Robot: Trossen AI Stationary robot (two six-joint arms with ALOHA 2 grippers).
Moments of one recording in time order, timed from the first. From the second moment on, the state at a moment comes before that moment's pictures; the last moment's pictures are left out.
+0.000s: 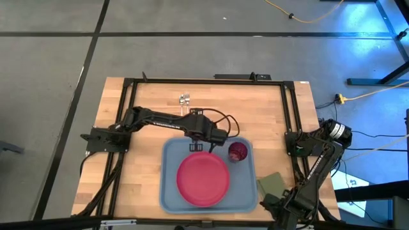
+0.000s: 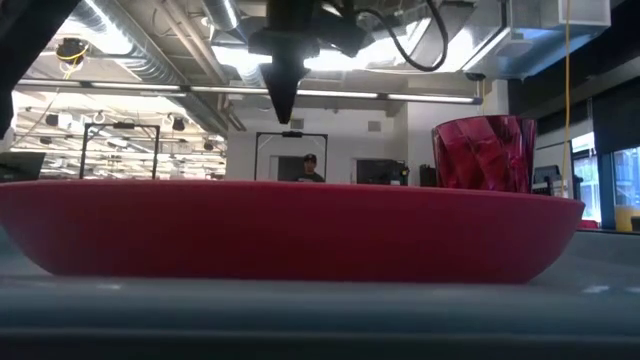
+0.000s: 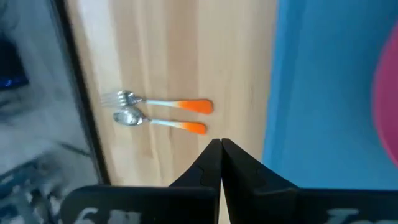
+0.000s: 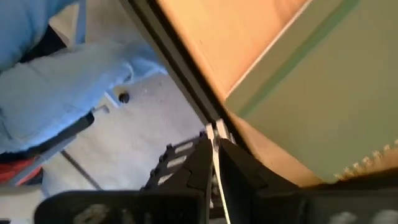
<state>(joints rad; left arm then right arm) -0.11 2.14 2.07 -1.56 -0.46 -0.18 1.05 1.75 1.28 -0.81 -0.15 1.65</state>
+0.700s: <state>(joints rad) 0.04 1.60 1.40 -1.33 -0.54 -0.23 0.77 1.74 1.33 -1.10 0.65 1.08</state>
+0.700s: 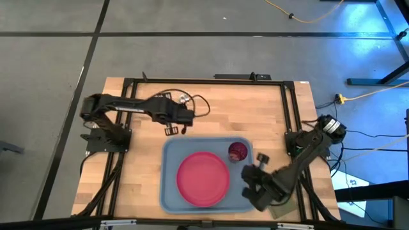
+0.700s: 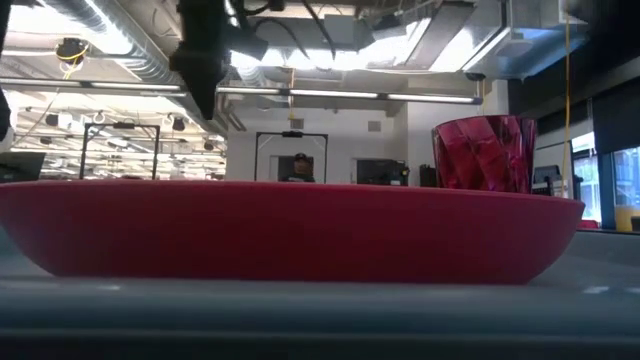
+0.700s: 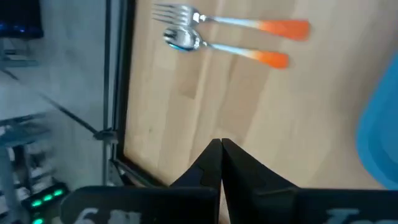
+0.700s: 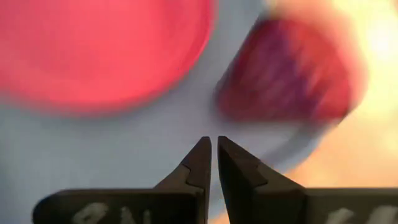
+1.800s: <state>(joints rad) 0.39 1.50 1.06 -0.48 -0.22 -0.03 -0.18 1.70 1.62 -1.49 0.67 0.49</state>
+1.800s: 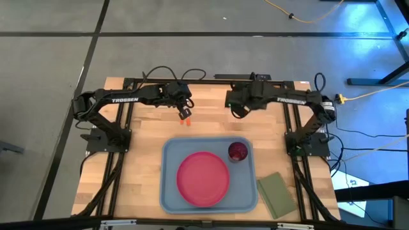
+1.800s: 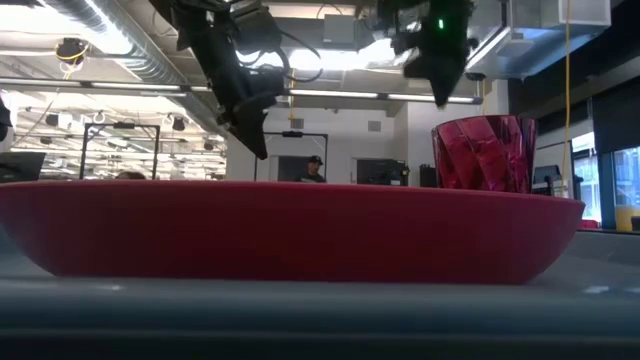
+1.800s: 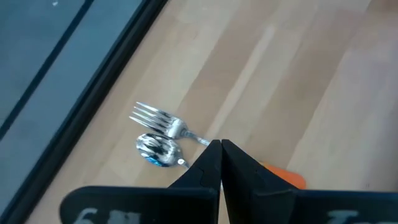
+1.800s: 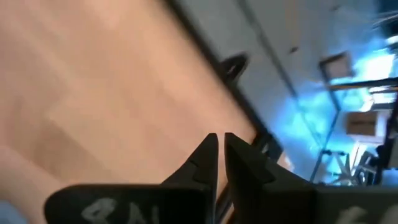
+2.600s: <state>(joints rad) 0.55 1.52 1.06 -0.55 -0.22 -0.55 -0.55 1.70 0.99 -0.90 0.06 0.02</state>
